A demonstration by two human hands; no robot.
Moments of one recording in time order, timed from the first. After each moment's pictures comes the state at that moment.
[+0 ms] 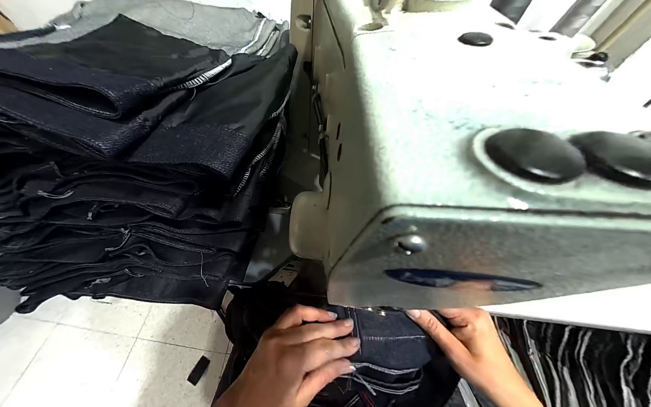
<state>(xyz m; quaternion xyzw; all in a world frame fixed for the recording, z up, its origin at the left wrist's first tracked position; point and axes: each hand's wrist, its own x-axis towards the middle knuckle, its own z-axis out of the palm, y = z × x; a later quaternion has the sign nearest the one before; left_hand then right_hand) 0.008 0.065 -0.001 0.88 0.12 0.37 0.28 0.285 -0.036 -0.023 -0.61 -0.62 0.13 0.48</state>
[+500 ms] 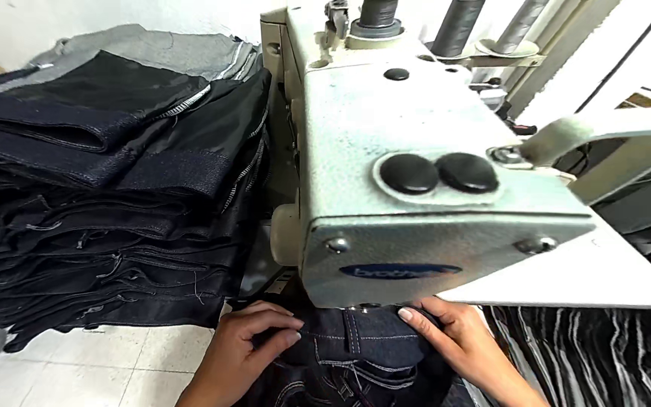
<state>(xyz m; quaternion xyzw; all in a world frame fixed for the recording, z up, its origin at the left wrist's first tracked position) -0.026 0.102 0.011 0.82 0.22 0.34 0.40 0.288 -0.046 -0.023 -0.63 -0.62 0.13 0.45</state>
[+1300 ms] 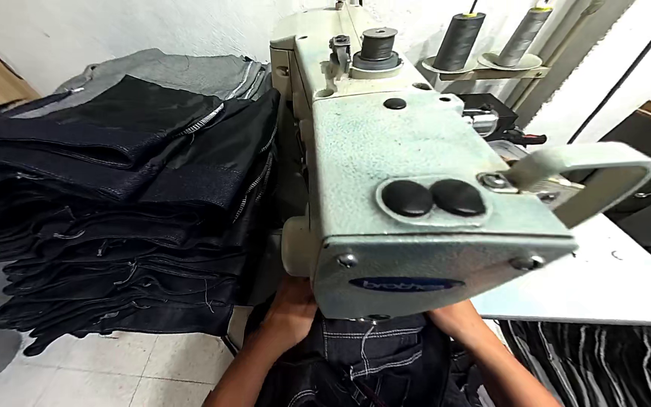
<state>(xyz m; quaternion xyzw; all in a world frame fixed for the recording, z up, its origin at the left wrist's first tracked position) 0.042 0.110 0.032 0.84 0.33 0.24 0.35 0.292 0.005 -0.007 -0.69 -0.53 0.14 0.47</state>
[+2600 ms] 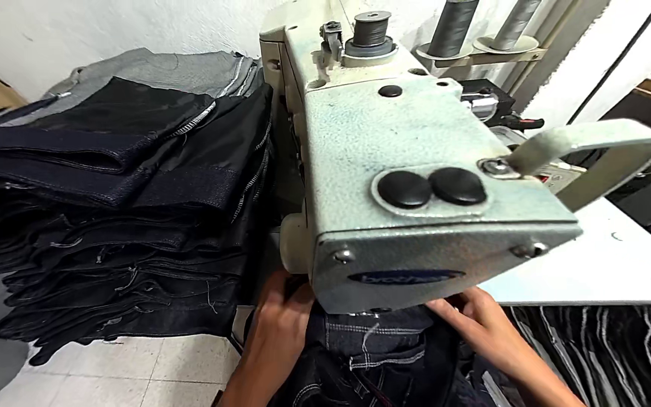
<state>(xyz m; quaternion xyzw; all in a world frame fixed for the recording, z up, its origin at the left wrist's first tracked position) 0.021 0.097 0.016 0.87 0.31 0.37 0.07 0.299 -0.038 -0.023 -0.66 -0.51 0.20 0.52</state>
